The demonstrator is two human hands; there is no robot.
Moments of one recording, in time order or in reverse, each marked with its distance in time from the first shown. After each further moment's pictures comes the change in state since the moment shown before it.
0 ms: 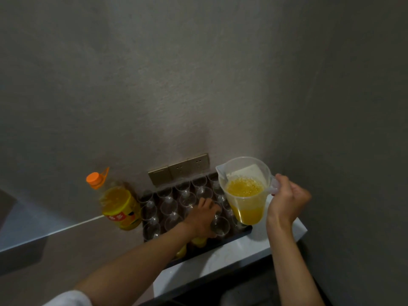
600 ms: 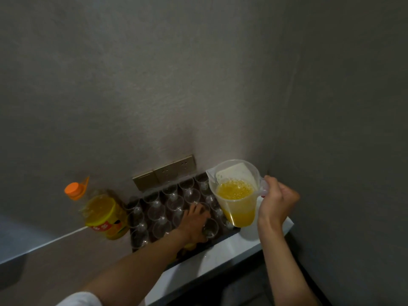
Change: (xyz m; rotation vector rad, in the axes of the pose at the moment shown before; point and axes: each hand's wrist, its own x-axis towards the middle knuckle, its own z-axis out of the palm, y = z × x) left_hand 0.012 0.009 0.020 0.003 -0.089 -0.038; right_hand 0.004 -0.002 -0.011 -0.010 0.017 0.045
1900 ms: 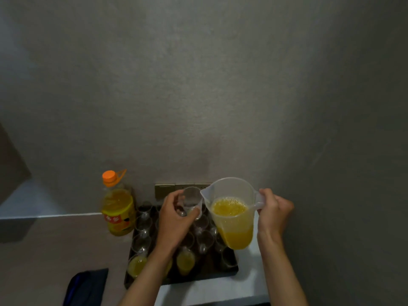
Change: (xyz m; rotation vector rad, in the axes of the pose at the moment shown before) left_hand -0.107 0.005 -0.104 -1.279 1.063 -0.342; right_hand -0.006 -0.061 0.060 -0.107 -0.372 -0.111
